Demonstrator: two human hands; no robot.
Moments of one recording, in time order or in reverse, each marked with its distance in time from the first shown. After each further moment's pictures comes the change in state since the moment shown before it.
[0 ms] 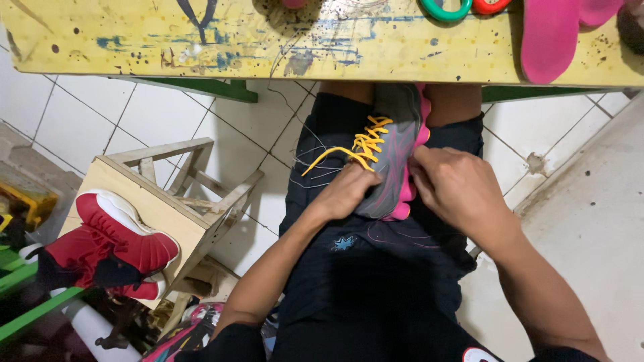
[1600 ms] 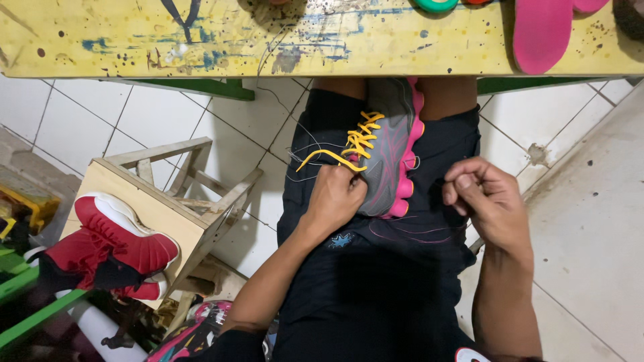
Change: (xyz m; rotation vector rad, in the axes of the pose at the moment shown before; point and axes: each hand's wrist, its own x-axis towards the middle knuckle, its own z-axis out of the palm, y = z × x) left_hand -0.019 0.020 0.014 0.660 0.320 0.148; right_hand -0.058 0.035 0.042 1.439 0.257 0.229
